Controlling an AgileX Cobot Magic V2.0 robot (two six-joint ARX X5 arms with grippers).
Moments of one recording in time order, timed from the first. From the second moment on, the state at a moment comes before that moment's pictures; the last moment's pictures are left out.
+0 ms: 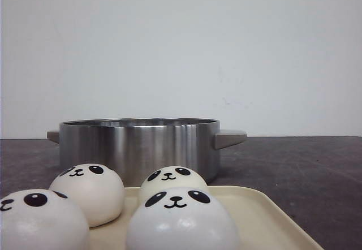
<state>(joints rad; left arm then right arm) 0.00 0.38 0.64 -0.27 0.35 -0.46 0.08 0.37 0.71 -0.34 -0.43 0.27</state>
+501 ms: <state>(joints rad) -0.06 0.57 0.81 -0.36 0.40 -0.23 0.08 0.52 0.85 -0.34 -0.55 0.22</state>
